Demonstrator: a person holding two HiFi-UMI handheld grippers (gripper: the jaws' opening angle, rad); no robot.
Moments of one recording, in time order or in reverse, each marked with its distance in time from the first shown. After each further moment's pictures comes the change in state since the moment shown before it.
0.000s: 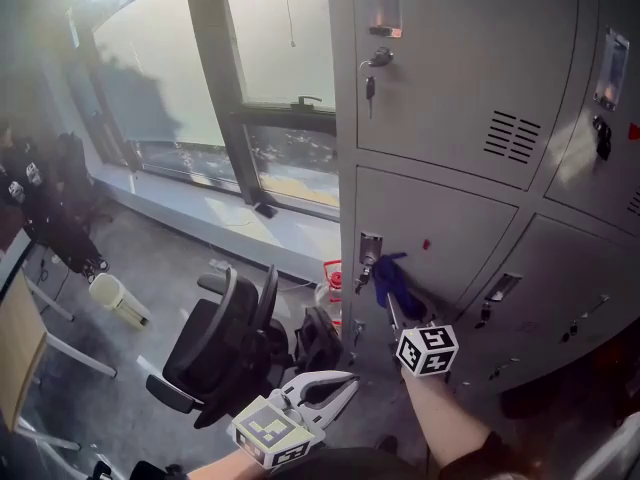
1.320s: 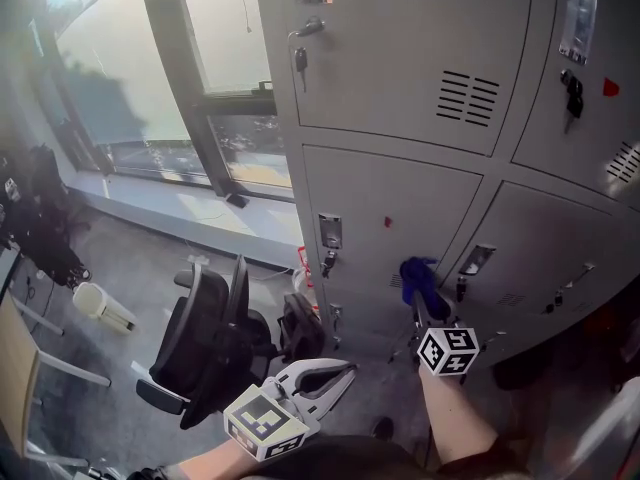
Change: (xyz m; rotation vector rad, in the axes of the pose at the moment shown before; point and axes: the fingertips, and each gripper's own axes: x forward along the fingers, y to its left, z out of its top) left arm 0.035 -0.025 -0.003 0.035 0.053 -0.112; right arm -0.092 -0.098 -0.024 0.064 -0.012 -0.229
